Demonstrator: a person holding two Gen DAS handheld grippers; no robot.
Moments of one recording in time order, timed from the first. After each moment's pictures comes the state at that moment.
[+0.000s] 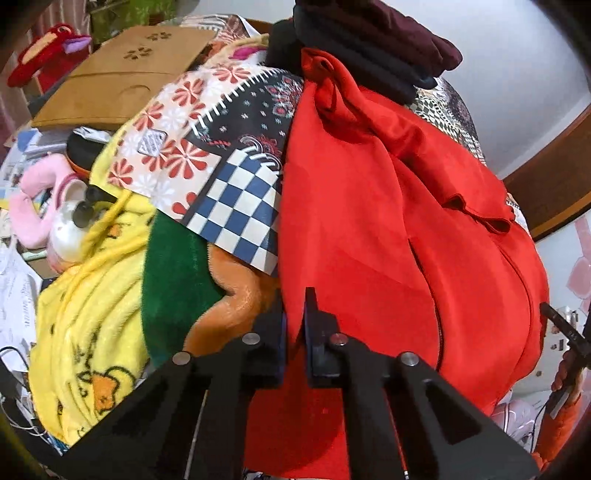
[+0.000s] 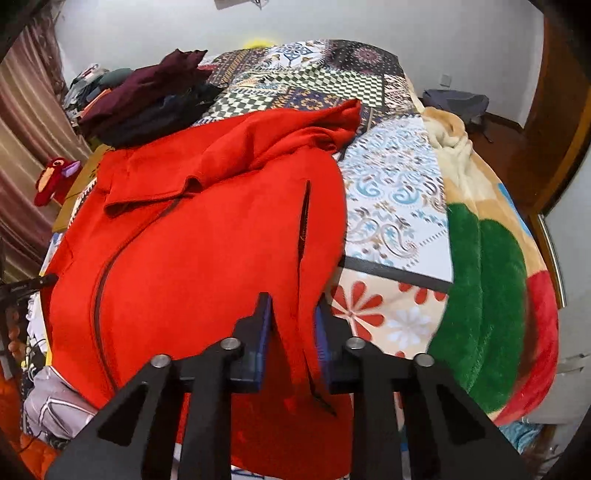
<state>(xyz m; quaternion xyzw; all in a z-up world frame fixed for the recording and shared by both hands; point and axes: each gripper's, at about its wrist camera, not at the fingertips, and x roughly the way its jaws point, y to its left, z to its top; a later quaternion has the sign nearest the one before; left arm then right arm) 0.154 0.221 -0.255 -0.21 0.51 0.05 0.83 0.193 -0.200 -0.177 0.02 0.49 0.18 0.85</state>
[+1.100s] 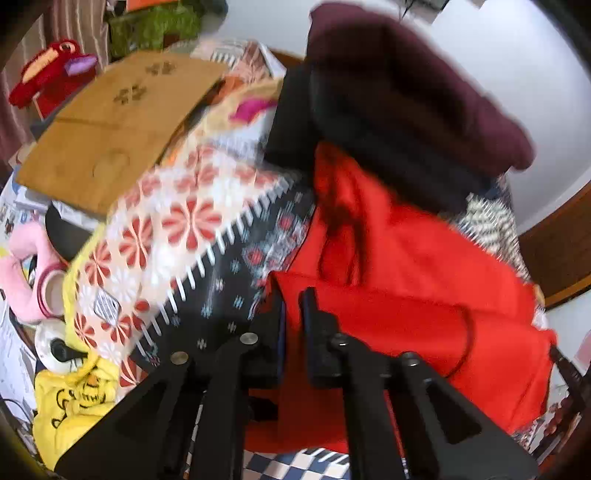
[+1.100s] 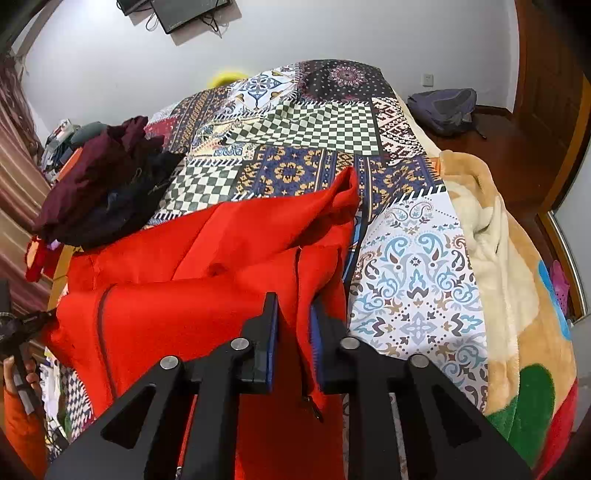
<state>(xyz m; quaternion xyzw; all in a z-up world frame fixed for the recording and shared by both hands) 0.323 0.272 -0.256 -0.23 0.49 0.11 0.83 0.326 -0.191 -0.169 0.09 0.47 0.14 0.87</state>
